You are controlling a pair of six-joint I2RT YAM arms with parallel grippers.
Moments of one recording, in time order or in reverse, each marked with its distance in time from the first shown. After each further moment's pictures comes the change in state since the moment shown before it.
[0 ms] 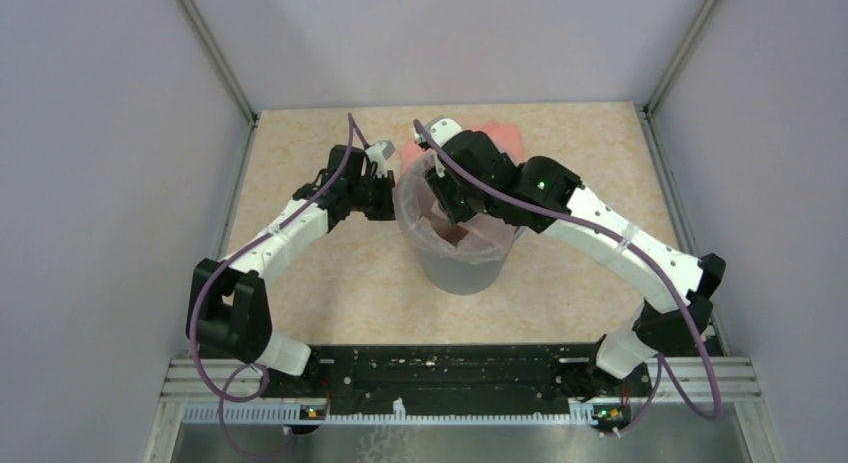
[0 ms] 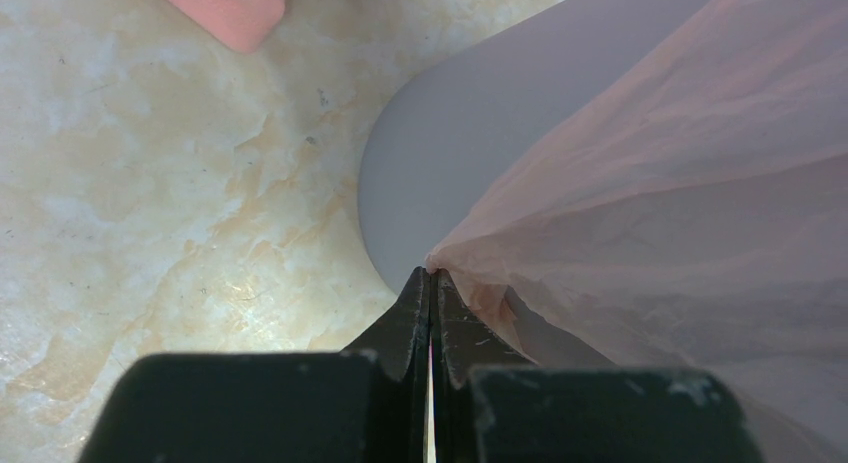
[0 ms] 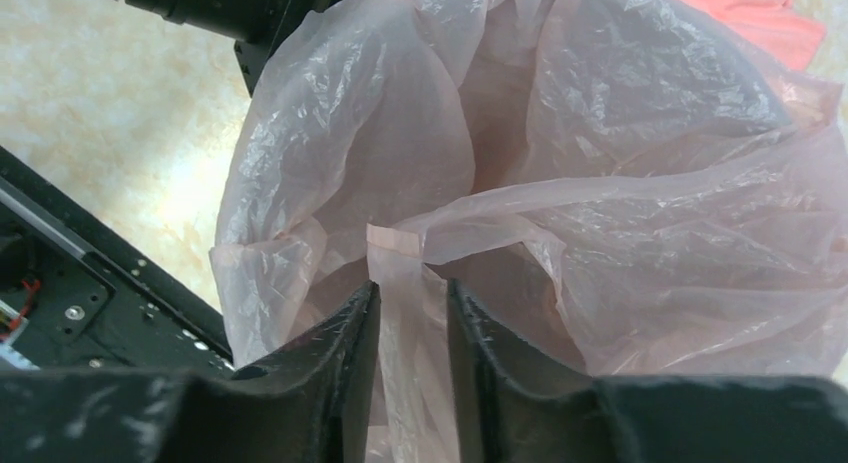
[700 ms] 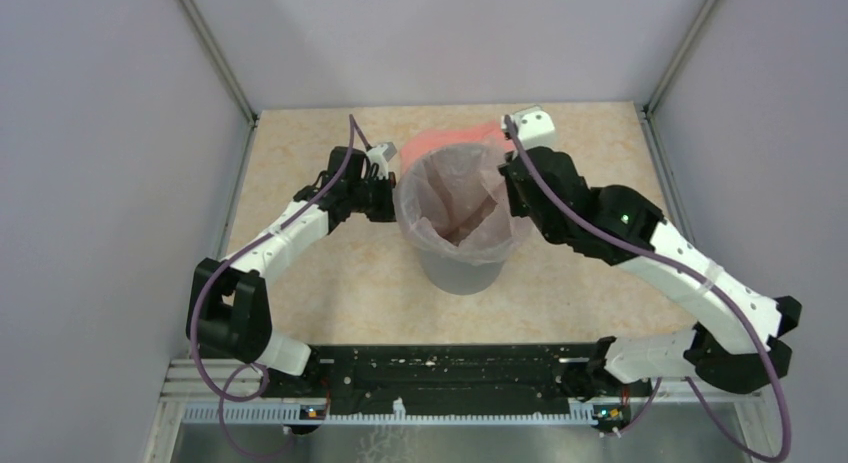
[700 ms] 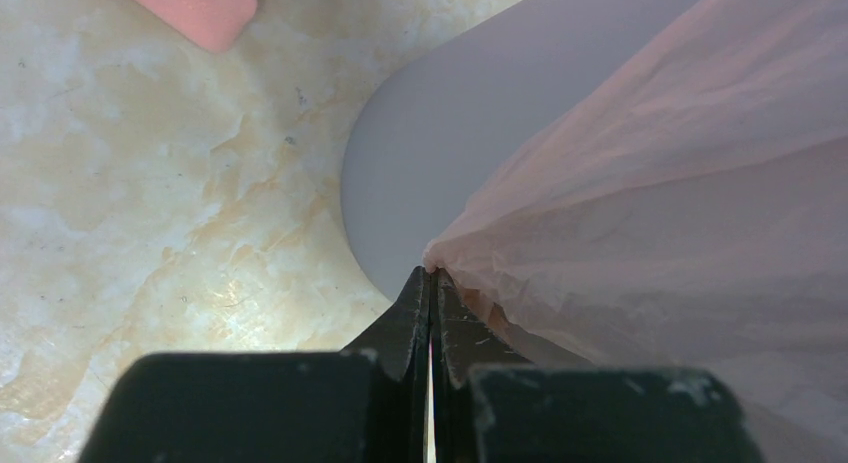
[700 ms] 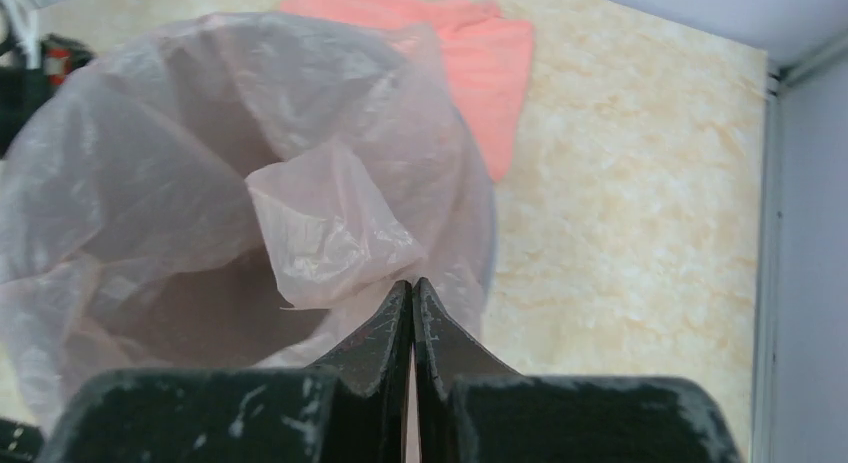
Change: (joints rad) left arm 0.000 0.000 -0.020 0.029 0.040 0.000; right arm -0.011 -0.283 -0.202 0.067 0.375 0.076
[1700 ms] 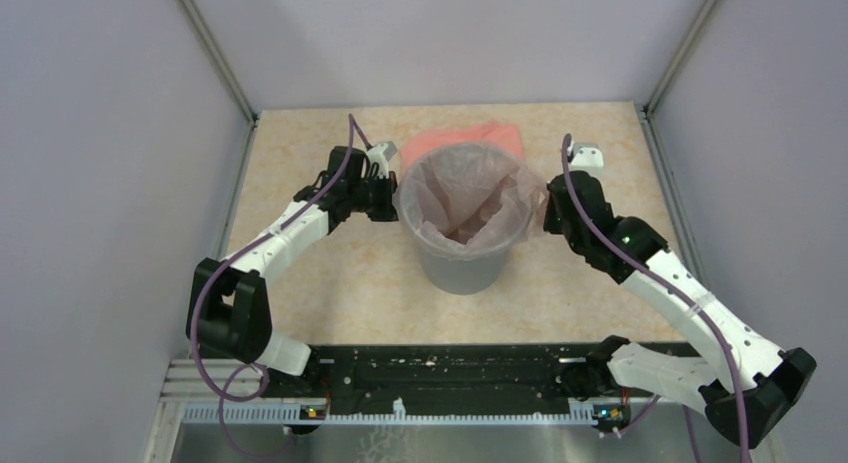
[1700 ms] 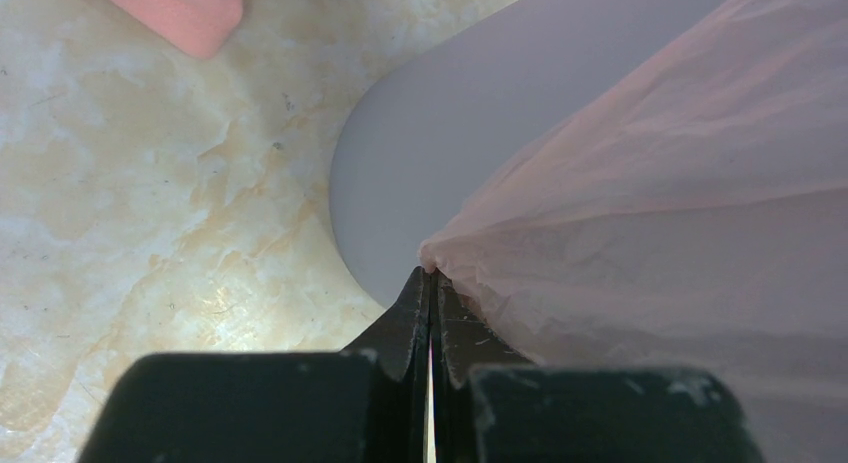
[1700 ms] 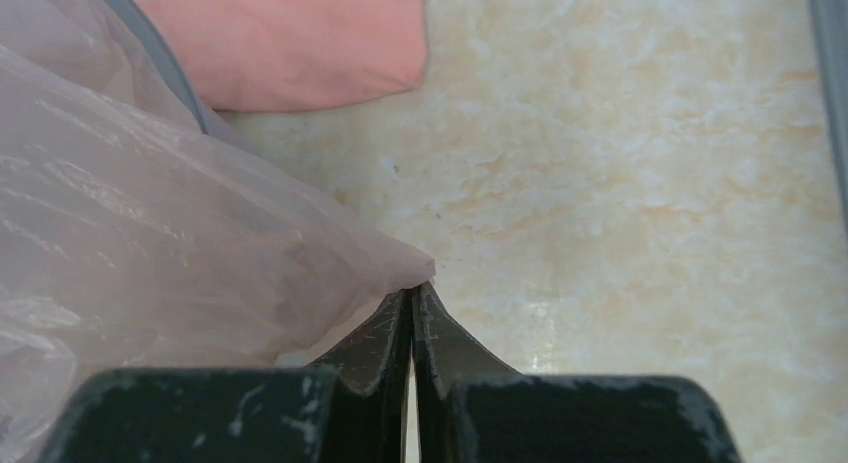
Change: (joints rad) left arm 0.000 0.000 -0.002 0.016 0.020 -0.011; right arm -0.373 -0.275 -0.564 0.220 -0.114 0.158
